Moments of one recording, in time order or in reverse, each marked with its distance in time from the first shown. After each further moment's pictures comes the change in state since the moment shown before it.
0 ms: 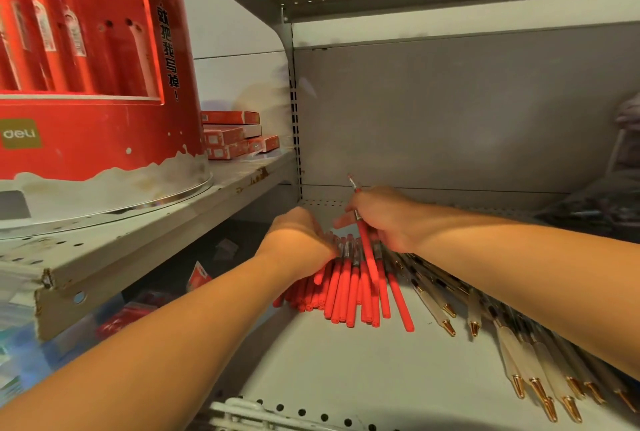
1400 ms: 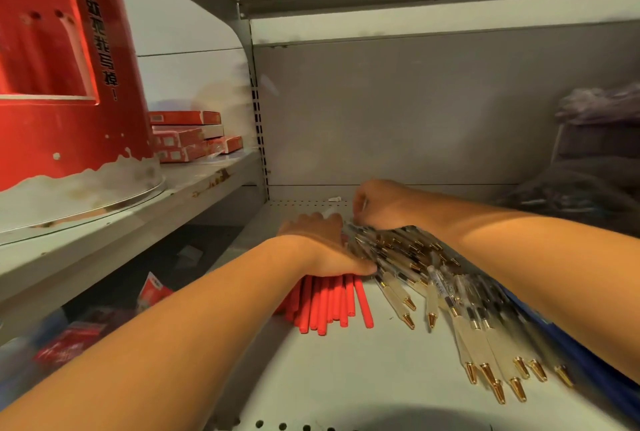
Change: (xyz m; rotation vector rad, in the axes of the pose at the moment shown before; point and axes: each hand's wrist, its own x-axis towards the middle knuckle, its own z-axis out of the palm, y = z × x) left_hand 0.012 0.053 0.034 0.541 -0.232 0.256; right_hand 0.015 0.017 -0.071 -0.900 -0.031 -0.183
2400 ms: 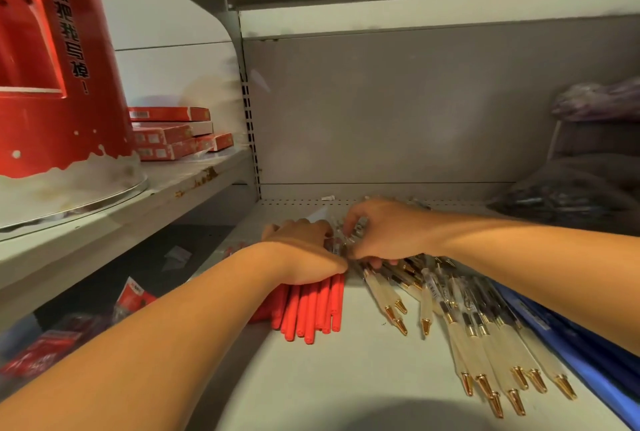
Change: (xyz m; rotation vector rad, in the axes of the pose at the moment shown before) left_hand 0.005 -0.012 0.009 -0.073 -0.013 0.009; right_hand -0.037 0.008 0.009 0.182 -0.154 -0.039
